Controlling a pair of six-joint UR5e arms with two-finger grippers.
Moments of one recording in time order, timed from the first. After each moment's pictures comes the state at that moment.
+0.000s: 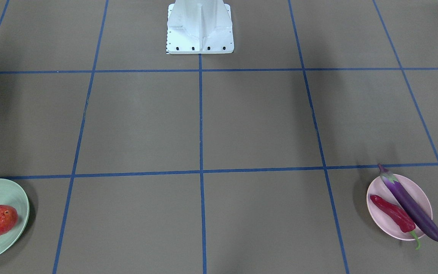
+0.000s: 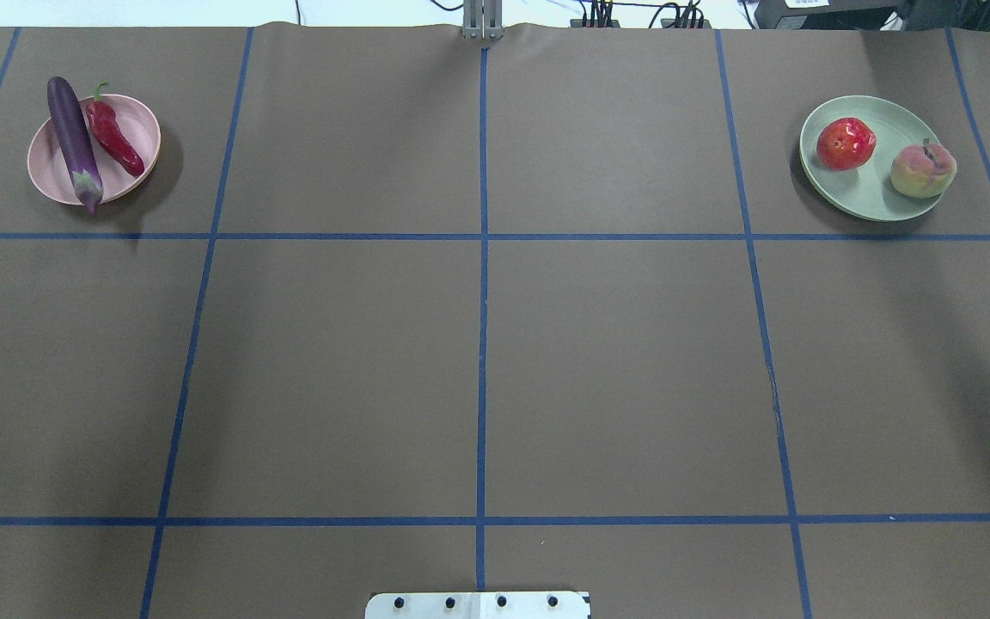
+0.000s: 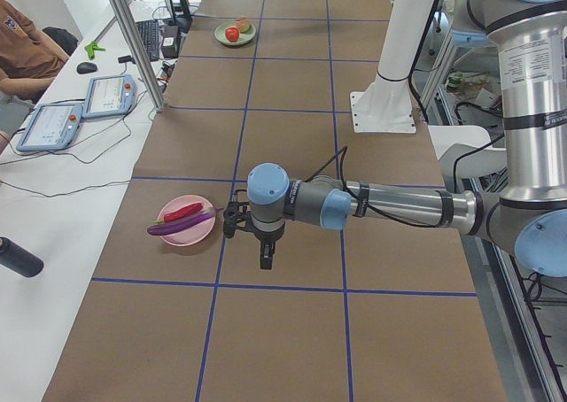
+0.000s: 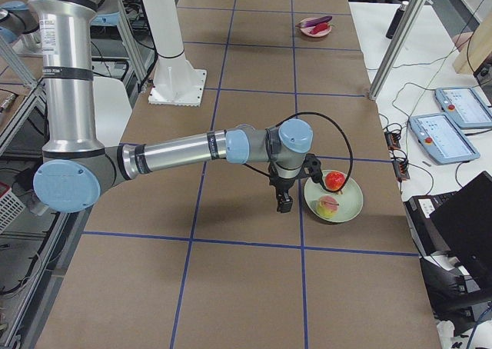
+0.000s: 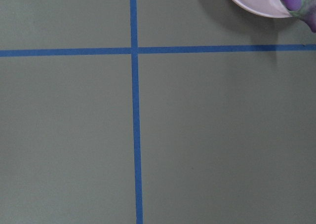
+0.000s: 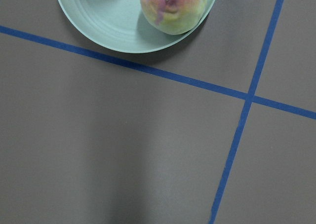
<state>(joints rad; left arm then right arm) -1.48 -1.39 -1.84 -1.68 -2.38 -0.15 1.45 -1.56 1.78 -1.76 2.34 -0.17</state>
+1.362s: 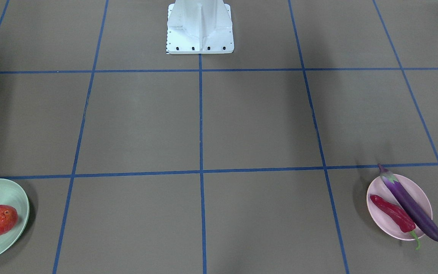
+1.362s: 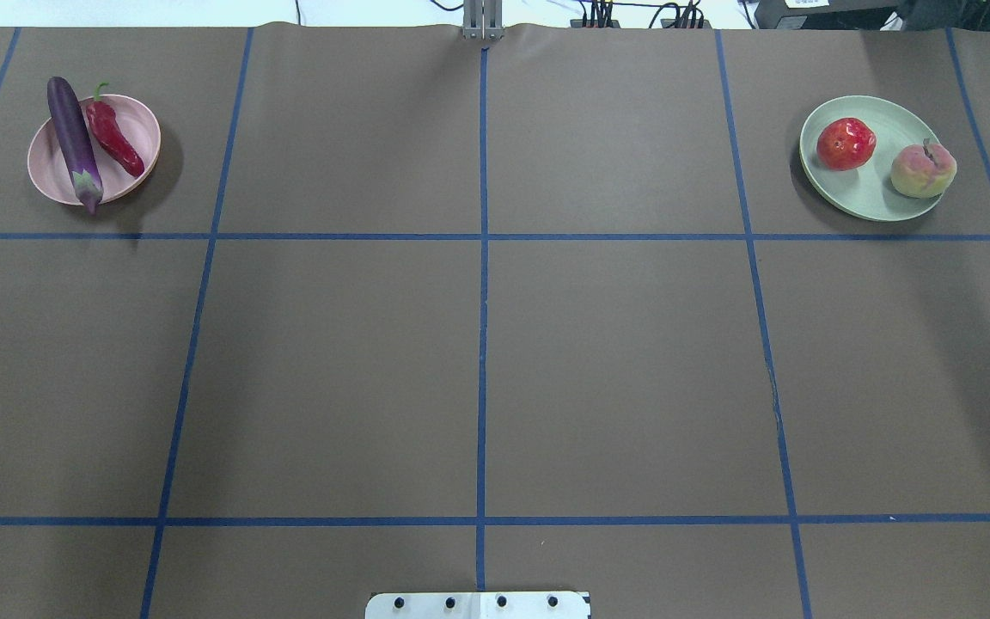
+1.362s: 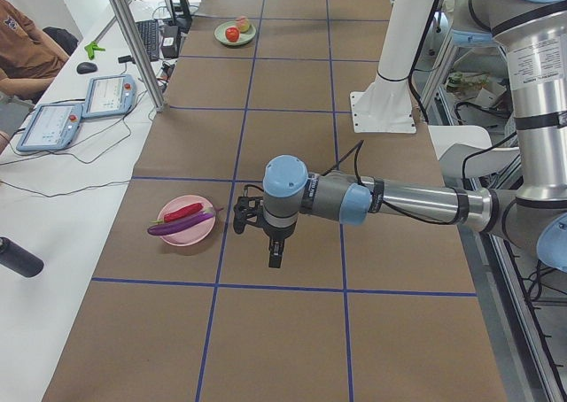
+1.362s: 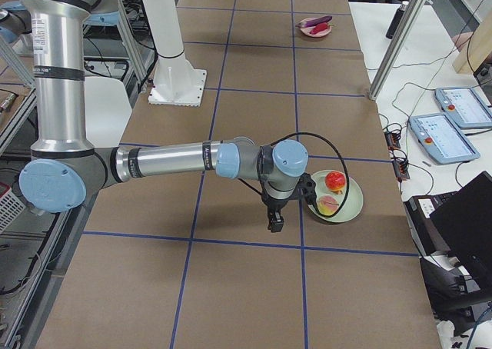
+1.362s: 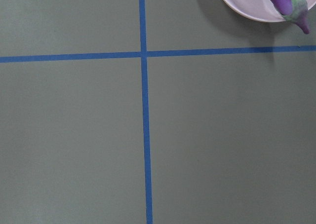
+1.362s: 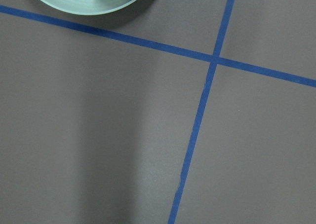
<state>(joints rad) -1.51 -1.31 -1.92 -1.68 -2.36 -0.15 1.52 -1.61 1.74 -1.77 2.36 -0.22</state>
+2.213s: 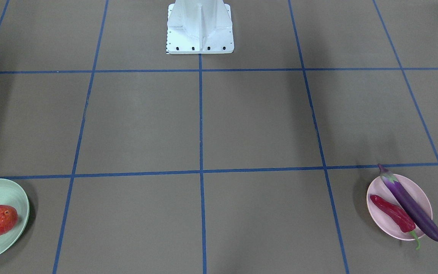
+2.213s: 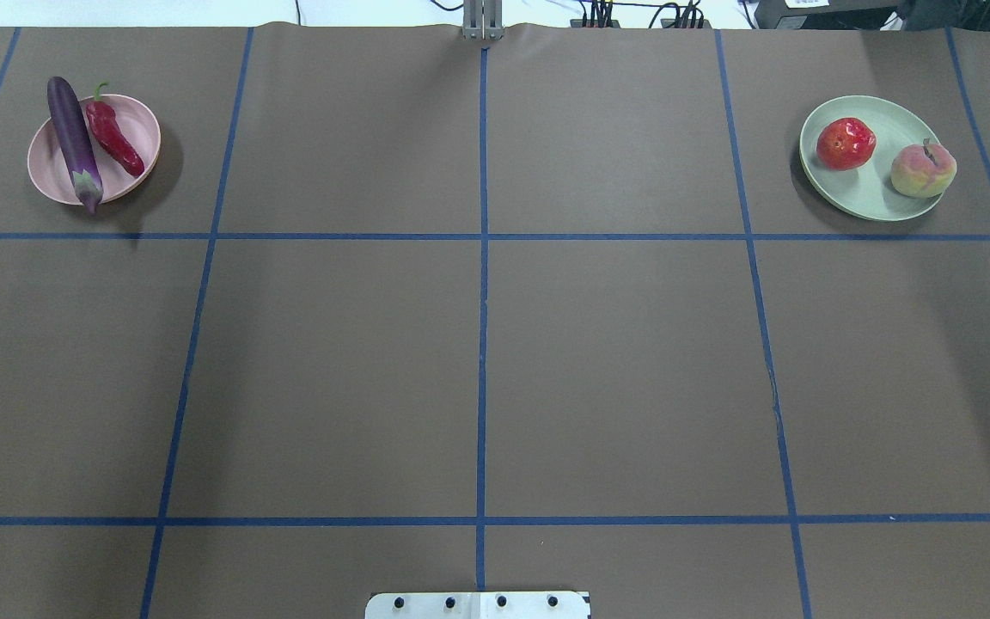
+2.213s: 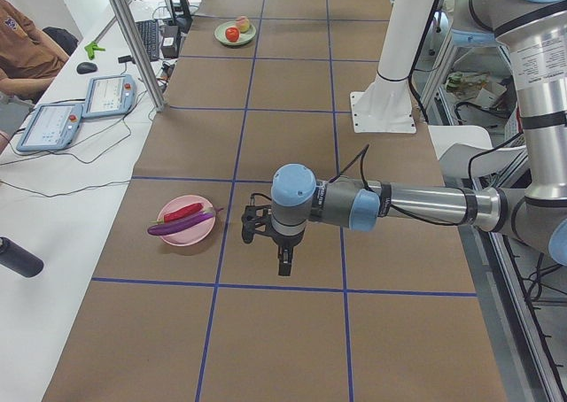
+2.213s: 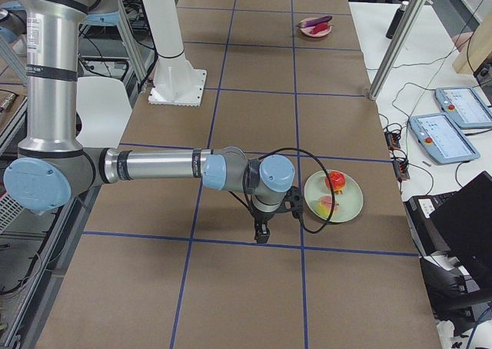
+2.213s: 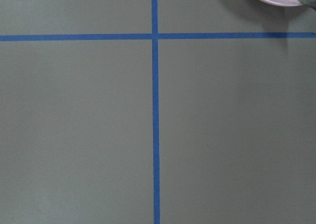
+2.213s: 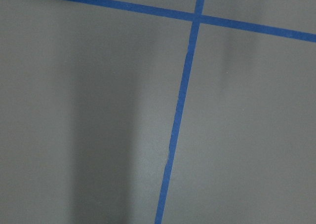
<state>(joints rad) -1.51 -1.29 -1.91 -1.68 -2.35 -0.15 1.52 -1.67 1.73 -1.72 2.36 -0.21</state>
